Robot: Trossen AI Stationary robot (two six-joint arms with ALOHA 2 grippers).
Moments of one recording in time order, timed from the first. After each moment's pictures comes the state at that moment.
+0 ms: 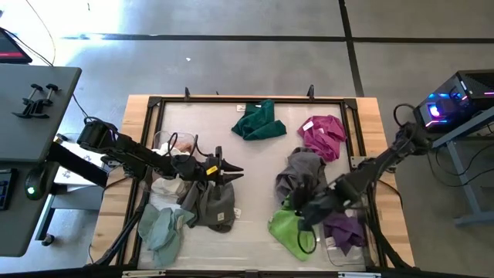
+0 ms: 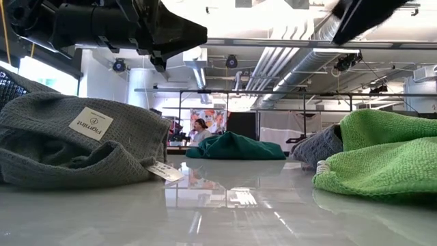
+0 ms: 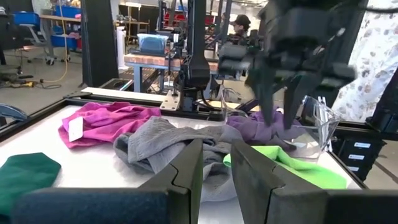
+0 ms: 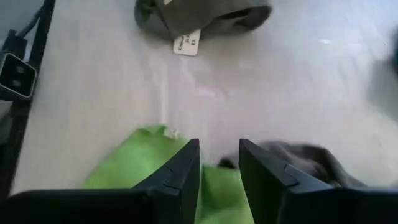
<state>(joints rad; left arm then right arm) -0.21 1.50 0.49 0.98 -0.25 -0.10 0.59 1.44 1.04 -0.57 0.40 0.48</state>
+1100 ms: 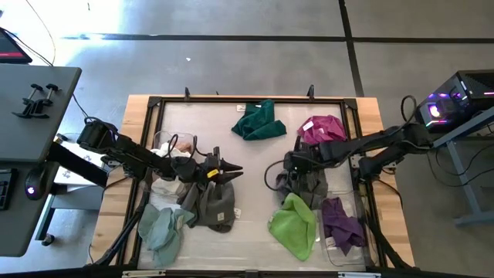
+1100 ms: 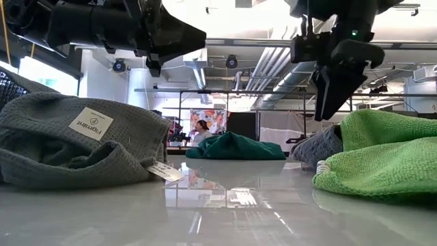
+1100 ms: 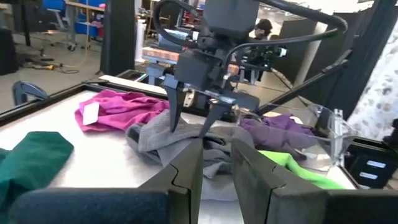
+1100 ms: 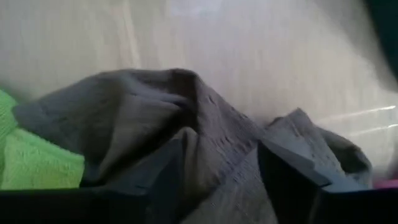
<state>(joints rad) -0.23 1.50 0.49 0.97 -0.35 -0.20 0.09 1.43 0.95 -0.77 0.12 0.22</state>
